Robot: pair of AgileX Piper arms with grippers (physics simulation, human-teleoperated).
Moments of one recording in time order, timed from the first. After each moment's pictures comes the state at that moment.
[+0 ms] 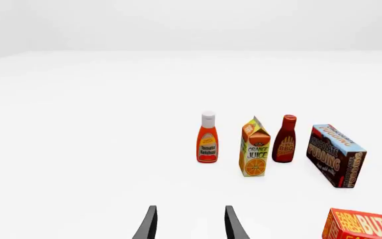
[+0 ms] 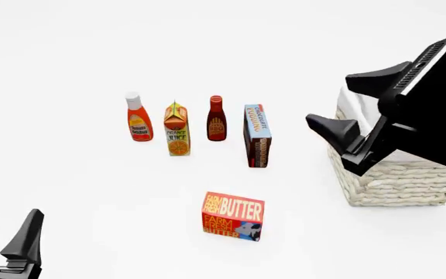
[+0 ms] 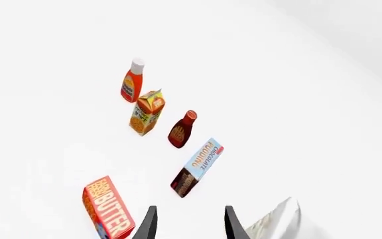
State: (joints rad) left arm 0.00 0.01 0.00 0.00 0.00; right arm 0.56 0.89 -0.97 0.46 -0.41
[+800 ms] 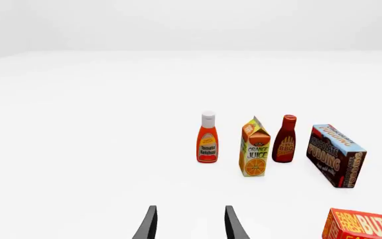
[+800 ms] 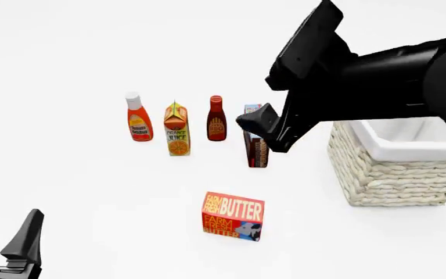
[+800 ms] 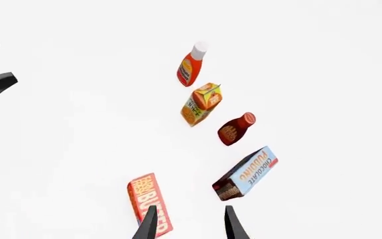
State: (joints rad) left arm 0.00 0.01 0.00 0.00 0.00; right arm 0.74 1.24 -1.35 0.76 -0.39
